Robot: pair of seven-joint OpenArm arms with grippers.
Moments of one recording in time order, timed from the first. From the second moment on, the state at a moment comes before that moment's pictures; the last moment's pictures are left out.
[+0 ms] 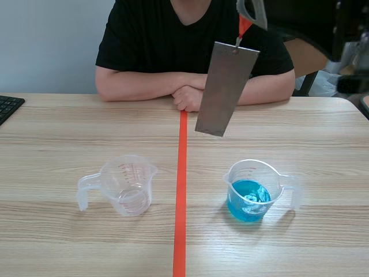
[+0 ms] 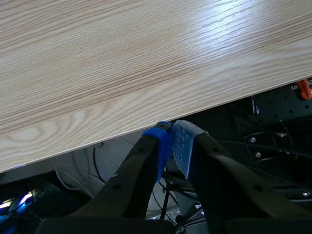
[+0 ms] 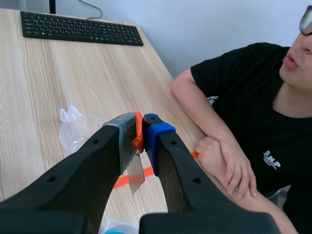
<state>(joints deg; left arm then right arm) 70.2 -20.8 -6.7 109.2 -4.0 -3.6 -4.9 -5.6 39.3 6.5 131.6 44.8 43.1 -31.3</state>
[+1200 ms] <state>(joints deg) 70.2 -20.2 -6.7 109.2 -4.0 -8.2 -3.8 11.8 13.0 -27.5 118.3 20.8 40.9 -37.1</state>
